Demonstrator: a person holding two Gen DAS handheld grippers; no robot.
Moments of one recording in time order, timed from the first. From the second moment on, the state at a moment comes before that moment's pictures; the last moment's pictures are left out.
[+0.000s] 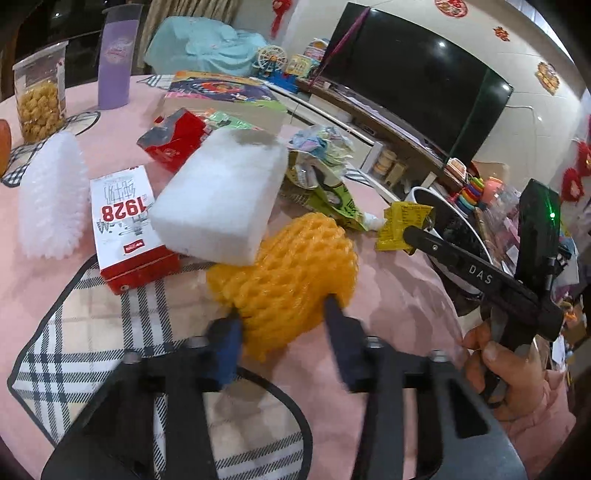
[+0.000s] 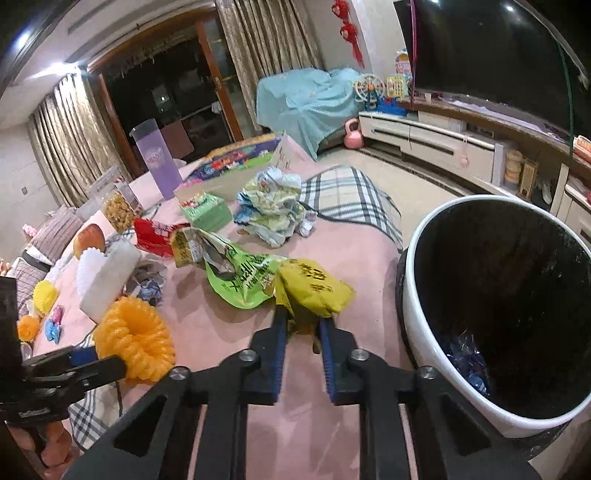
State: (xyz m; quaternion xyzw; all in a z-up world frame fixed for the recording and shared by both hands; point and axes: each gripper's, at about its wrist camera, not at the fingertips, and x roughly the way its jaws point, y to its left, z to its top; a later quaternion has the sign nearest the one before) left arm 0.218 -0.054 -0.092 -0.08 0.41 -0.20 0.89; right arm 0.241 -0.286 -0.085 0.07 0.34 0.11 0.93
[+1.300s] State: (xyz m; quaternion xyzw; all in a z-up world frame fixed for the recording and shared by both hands) left arm 0.185 -0.176 -0.058 -0.02 0.40 -0.33 0.86; right arm 0.138 -0.393 -0.050 0.19 0.28 0.06 0.94
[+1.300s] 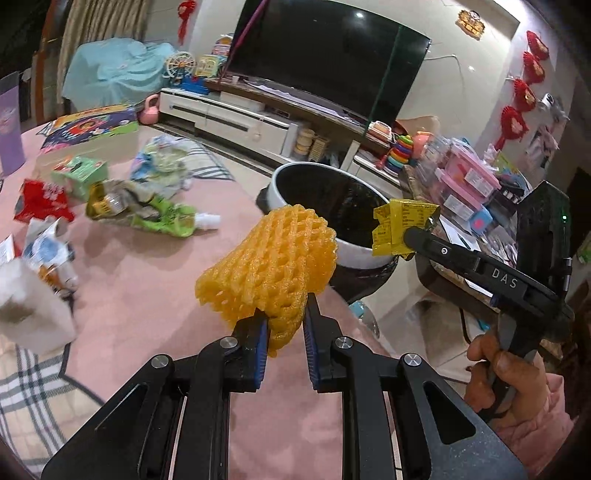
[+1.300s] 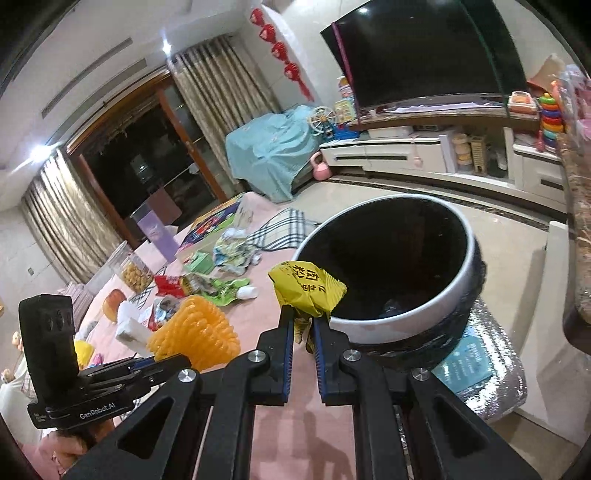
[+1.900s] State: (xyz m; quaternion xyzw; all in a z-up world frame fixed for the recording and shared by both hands) left arm 0.220 -0.248 -0.042 0.04 0.39 -0.35 0.85; right arm 0.158 -0.438 -0.052 0.20 0.29 0.02 0.94
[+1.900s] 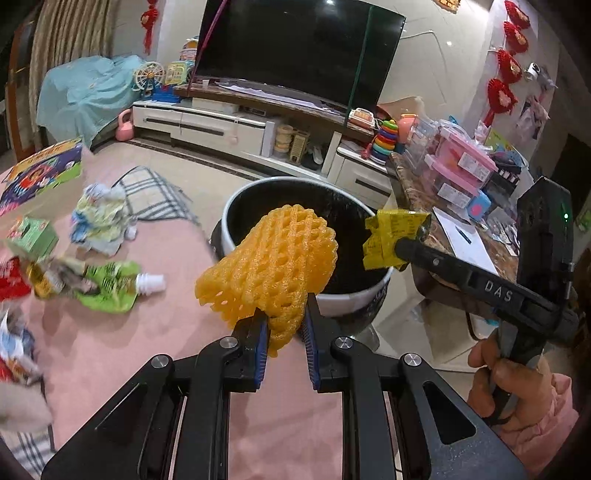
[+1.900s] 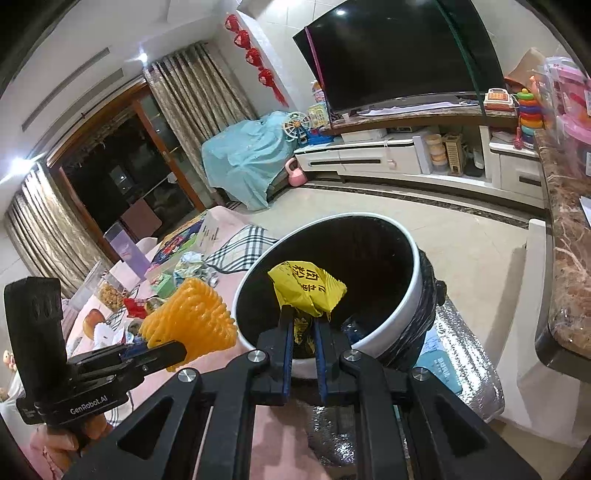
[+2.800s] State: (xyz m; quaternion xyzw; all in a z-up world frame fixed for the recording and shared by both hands) left arm 0.278 -0.313 -0.055 0.08 0.42 -0.36 0.83; right arm 0.209 -0.463 -0.057 0.20 0.33 0.01 0.92
